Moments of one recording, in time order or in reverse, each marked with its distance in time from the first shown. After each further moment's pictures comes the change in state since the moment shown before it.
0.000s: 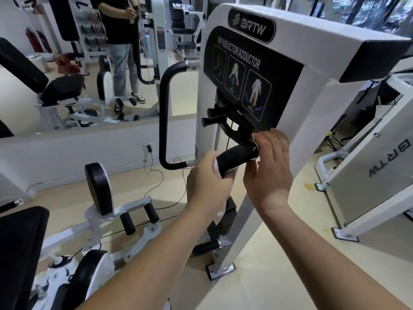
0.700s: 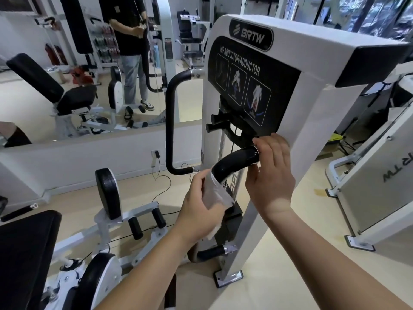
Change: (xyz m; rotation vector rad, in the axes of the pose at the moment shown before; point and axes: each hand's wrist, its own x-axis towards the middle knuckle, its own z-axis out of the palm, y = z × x) left_hand -0.039 -0.022 -0.033 -0.232 -0.293 -0.151; right_hand 0.000 0.007 0.004 0.020 0.030 -0.051
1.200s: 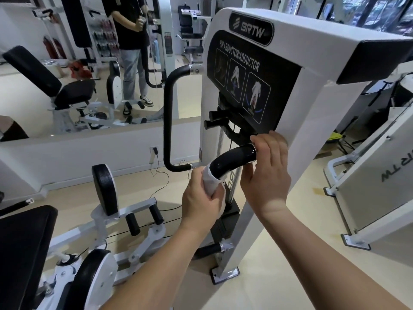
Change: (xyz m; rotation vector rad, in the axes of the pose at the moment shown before) left_hand 0.025 -0.020 0.029 0.168 0.328 0.111; right_hand -0.001 0.001 0.004 0.024 0.033 -0.032
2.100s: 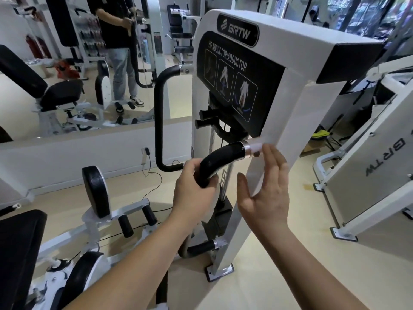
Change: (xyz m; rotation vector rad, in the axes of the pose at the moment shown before) left_hand 0.010 0.027 -0.011 -0.052 -0.113 -0.140; right_hand -0.038 -0.002 -0.032 0.184 -0.001 0.177
